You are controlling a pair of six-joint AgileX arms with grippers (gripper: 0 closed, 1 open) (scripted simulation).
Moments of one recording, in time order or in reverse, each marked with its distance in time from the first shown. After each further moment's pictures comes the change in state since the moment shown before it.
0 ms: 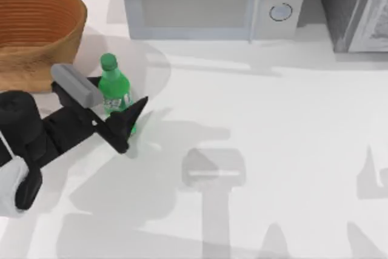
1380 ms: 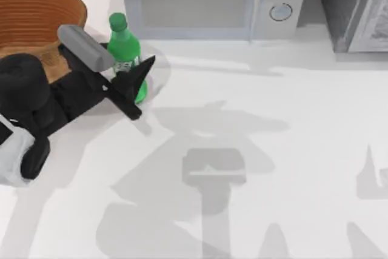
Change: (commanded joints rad) left arm -0.059 -0.183 0.093 -0.183 -0.054 -0.001; right arm 0.000 0.000 0.000 0.000 0.000 0.000
